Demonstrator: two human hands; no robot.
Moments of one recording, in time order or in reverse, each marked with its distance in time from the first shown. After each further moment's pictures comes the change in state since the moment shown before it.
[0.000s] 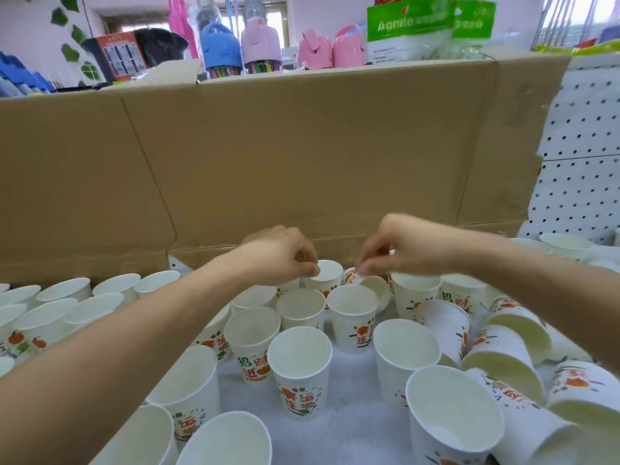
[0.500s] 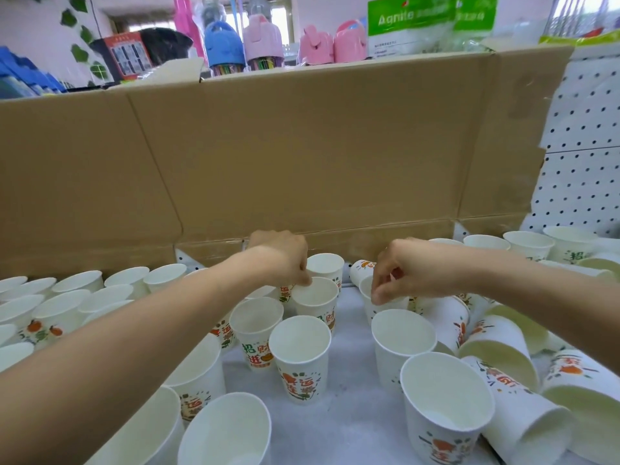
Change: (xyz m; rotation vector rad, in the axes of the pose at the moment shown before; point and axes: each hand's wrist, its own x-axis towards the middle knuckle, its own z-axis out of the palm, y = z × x) left_hand 0.001 0.014 0.011 0.349 -0.071 -0.144; right_hand -0.023 0.003 0.022 -0.075 -0.114 0.100
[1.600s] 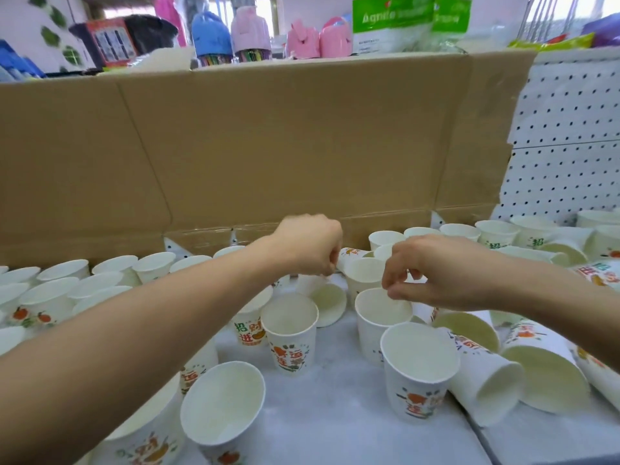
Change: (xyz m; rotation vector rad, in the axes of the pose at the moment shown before) left_hand -0.020 0.049 -0.023 -0.077 0.141 0.277; right_hand -0.067 -0.022 -0.002 -0.307 0.159 0.004
